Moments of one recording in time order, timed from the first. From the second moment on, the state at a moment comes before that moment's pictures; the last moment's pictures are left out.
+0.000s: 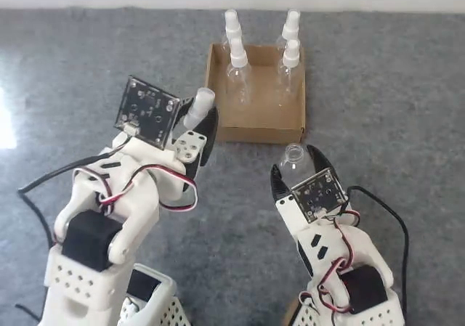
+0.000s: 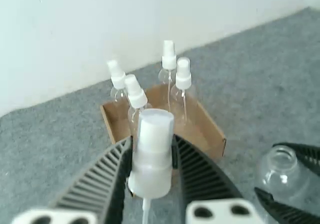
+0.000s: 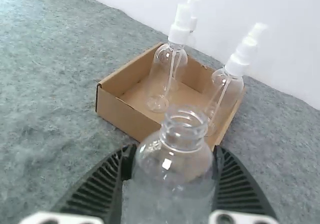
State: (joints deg) left arm 17.2 -57.9 31.3 65.0 0.6; right arm -24.9 -102.8 79.1 53.6 13.4
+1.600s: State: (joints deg) left arm 19.9 -57.9 30.0 48.8 30.5; right arm -35.1 -102.8 89.2 42.4 13.4
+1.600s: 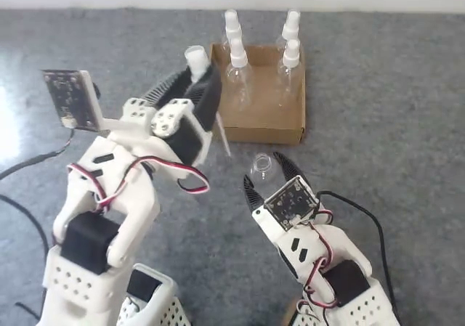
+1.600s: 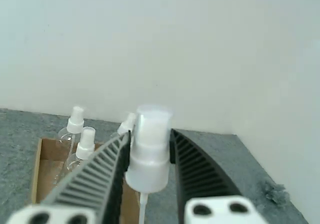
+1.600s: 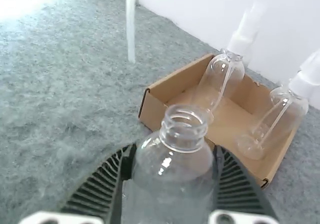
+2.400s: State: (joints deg) left arm 25.9 -58.4 34.6 44.3 30.5; right arm -39.9 -102.8 89.2 42.2 13.4
